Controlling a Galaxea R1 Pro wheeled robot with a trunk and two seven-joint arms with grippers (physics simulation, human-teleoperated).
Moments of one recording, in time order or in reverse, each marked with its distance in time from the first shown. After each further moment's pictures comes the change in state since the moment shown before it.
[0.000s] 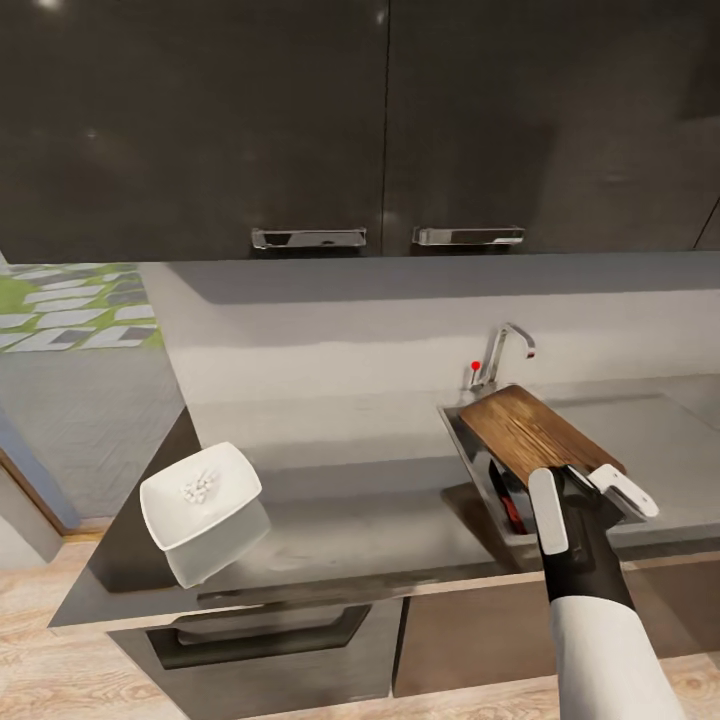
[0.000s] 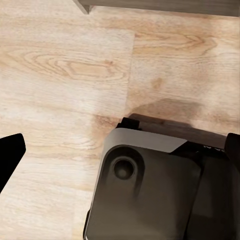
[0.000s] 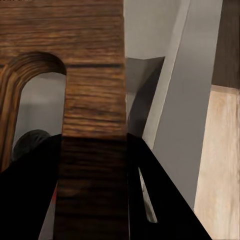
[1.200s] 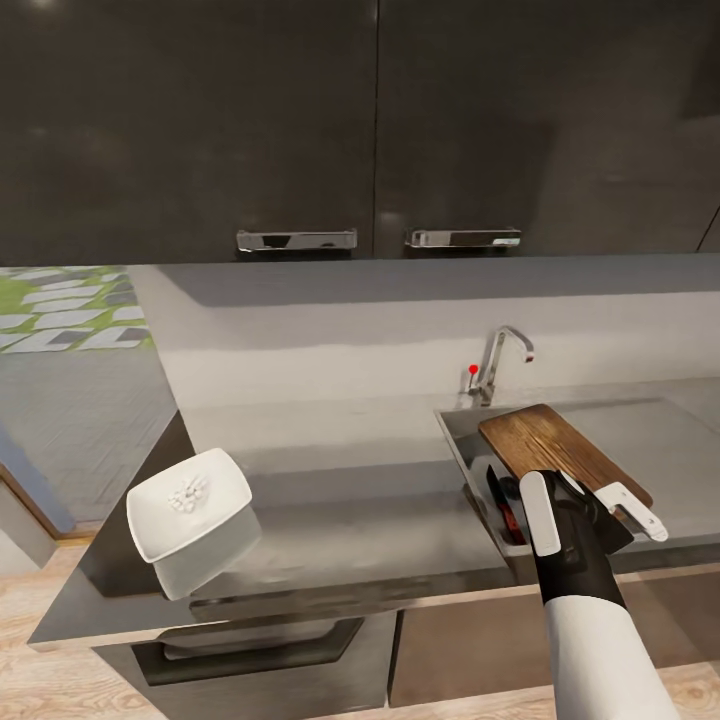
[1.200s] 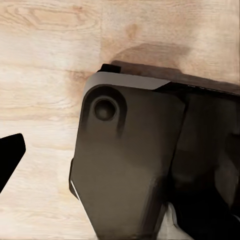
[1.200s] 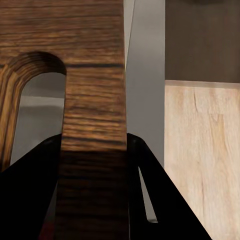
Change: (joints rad) left arm 0.079 -0.013 0.002 0.004 0.000 0.081 -0.091; right arm -0.001 0.009 0.010 0.050 -0.010 -0.110 -0.202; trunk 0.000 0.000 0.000
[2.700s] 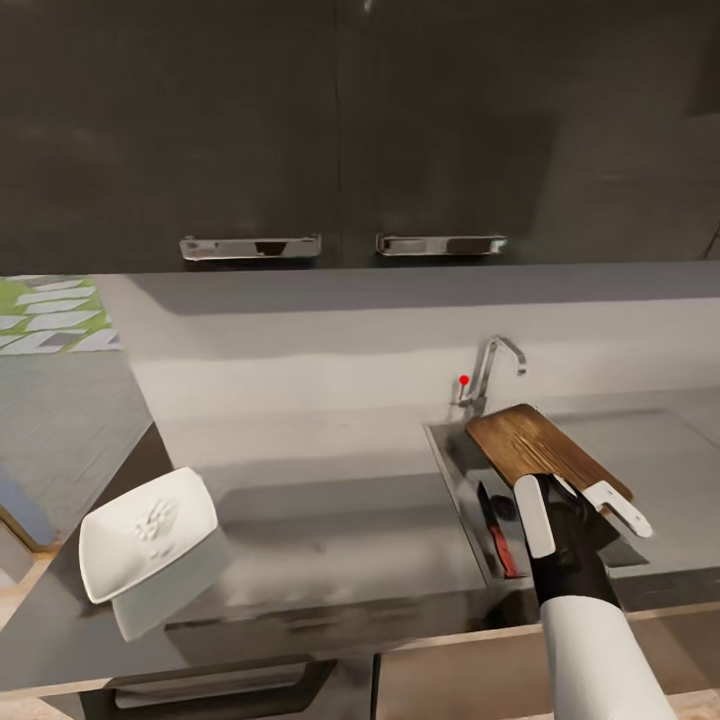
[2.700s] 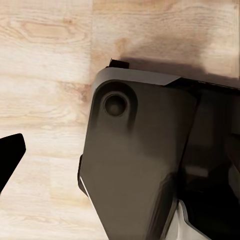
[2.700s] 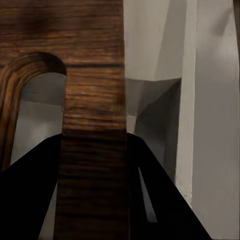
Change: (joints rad) left arm 0.013 0.027 0.001 0.000 0.001 0.002 -0.017; right arm 0.000 0.006 0.006 0.038 -0.005 0.003 0.074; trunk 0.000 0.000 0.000
